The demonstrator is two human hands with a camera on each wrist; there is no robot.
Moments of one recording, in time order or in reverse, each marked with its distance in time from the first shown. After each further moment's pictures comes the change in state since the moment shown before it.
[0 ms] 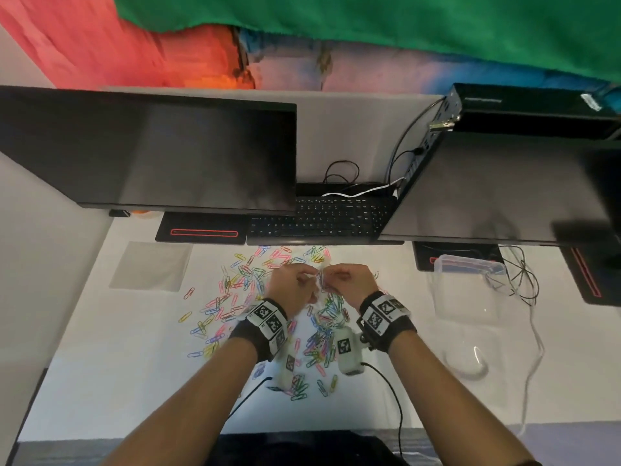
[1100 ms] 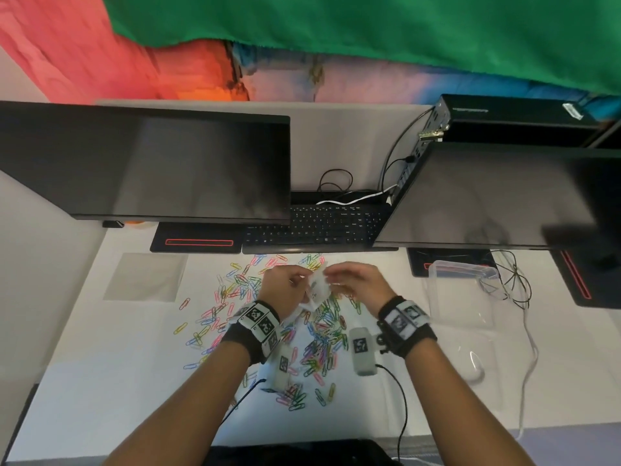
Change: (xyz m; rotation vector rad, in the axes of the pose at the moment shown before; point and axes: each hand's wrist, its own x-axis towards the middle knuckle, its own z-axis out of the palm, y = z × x) left_hand 0.007 0.005 -0.010 0.055 0.020 0.074; right_hand -0.011 -0.015 -0.039 0.192 -0.186 -0.083
